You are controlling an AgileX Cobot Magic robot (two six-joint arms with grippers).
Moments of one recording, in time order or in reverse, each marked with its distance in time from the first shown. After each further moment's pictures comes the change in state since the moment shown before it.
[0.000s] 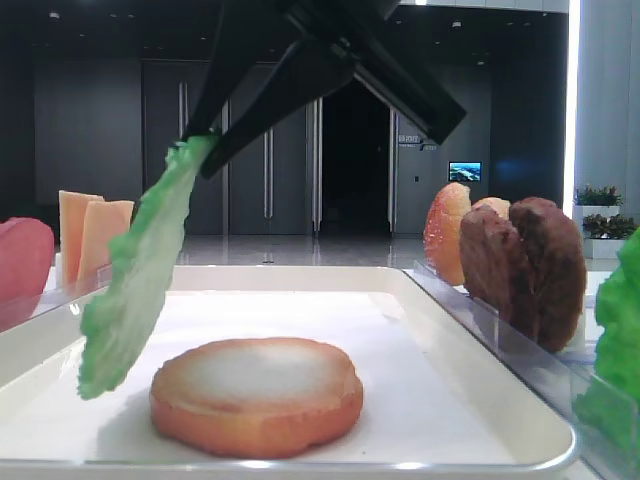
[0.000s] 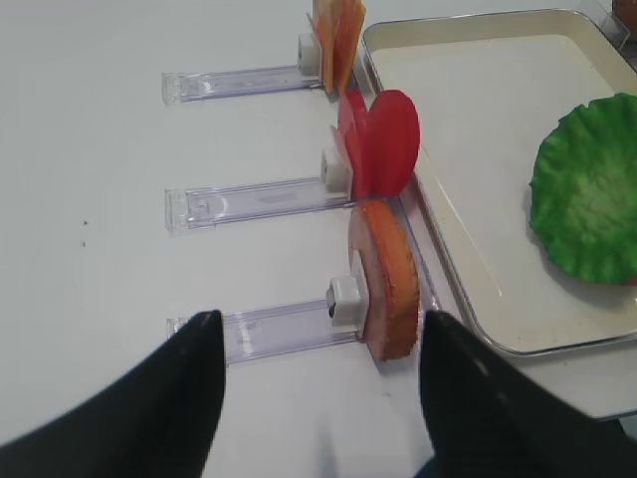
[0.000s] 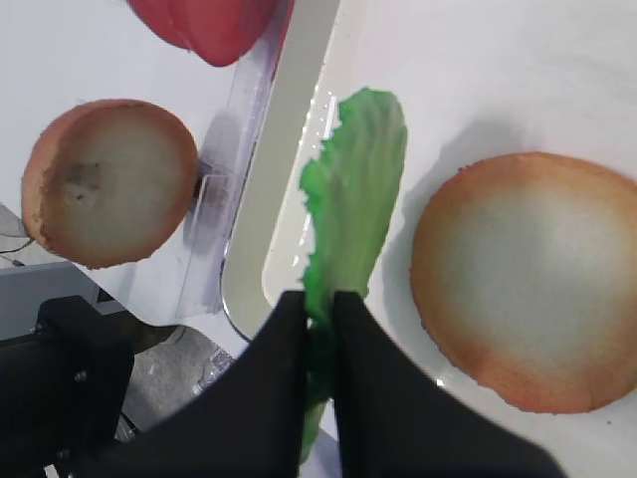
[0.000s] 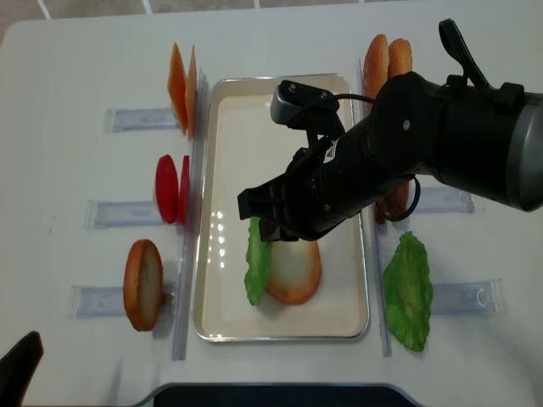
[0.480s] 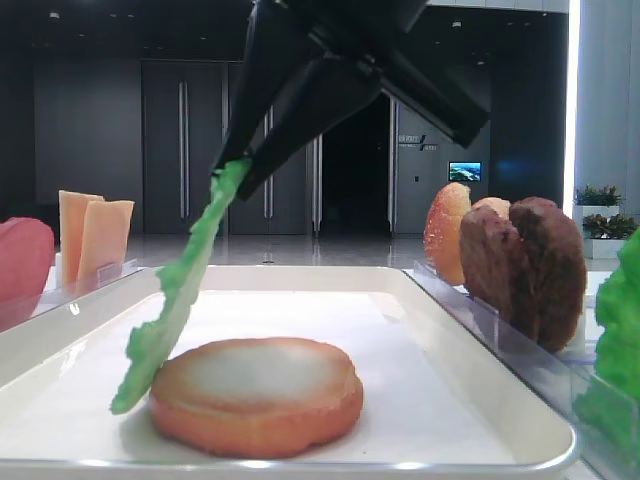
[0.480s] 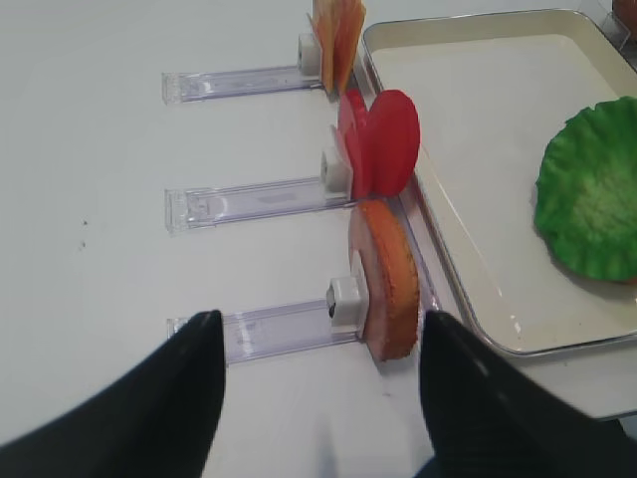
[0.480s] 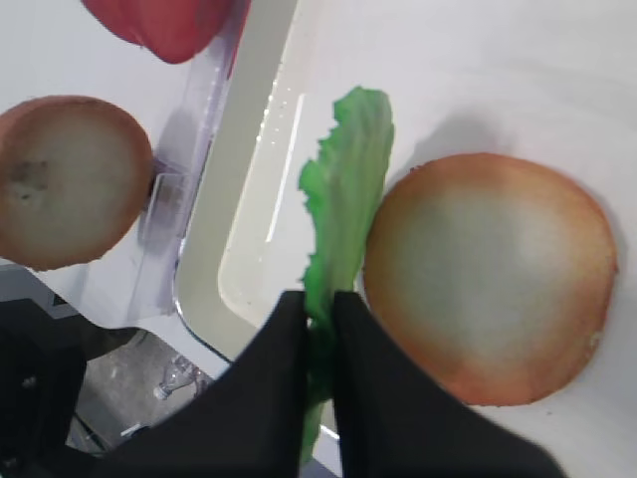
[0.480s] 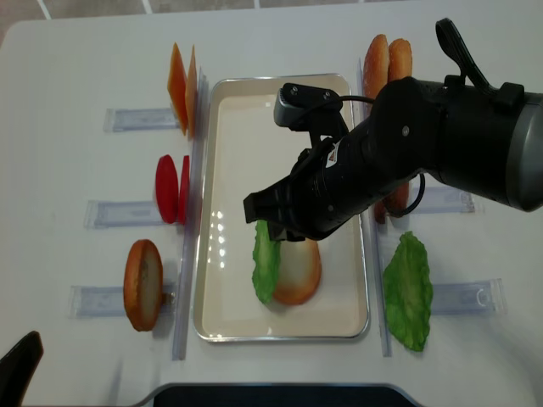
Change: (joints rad) left arm 0.000 0.000 0.000 0.000 0.000 0.000; right arm 0.000 0.000 0.000 -0.124 0.004 0.080
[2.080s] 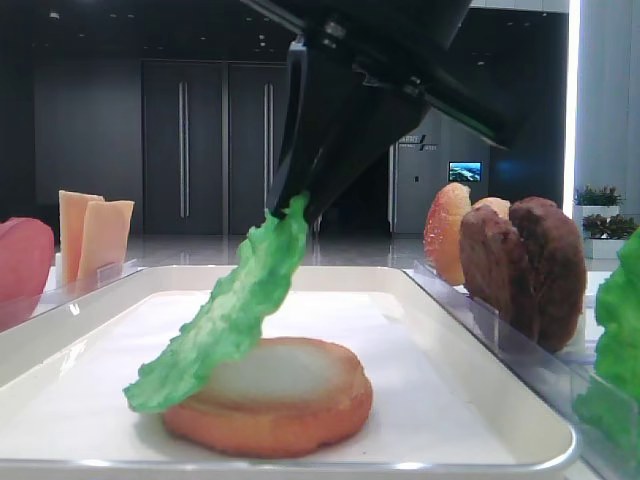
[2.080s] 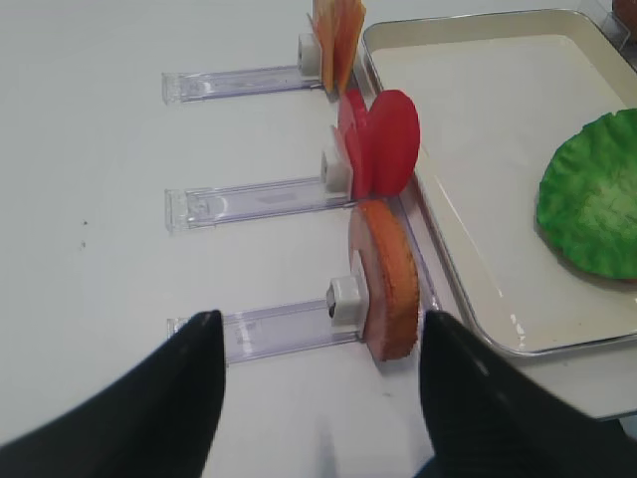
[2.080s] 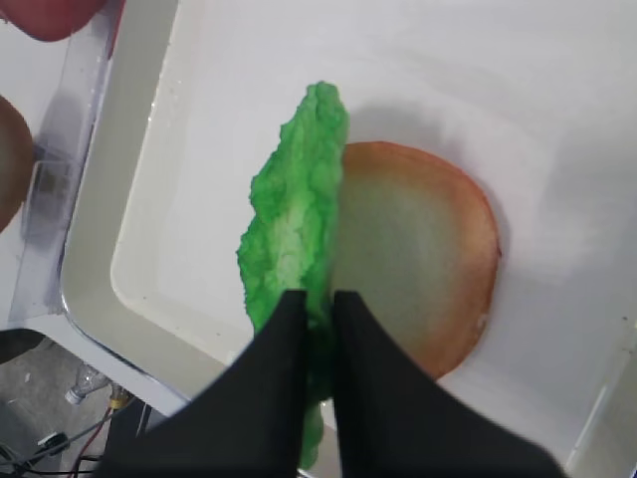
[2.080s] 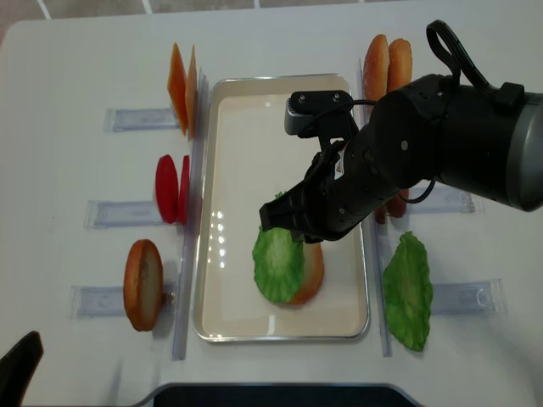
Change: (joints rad) left arm 0.000 0.000 0.000 0.000 0.000 0.000; right arm 0.000 0.000 0.000 -0.238 0.039 0.162
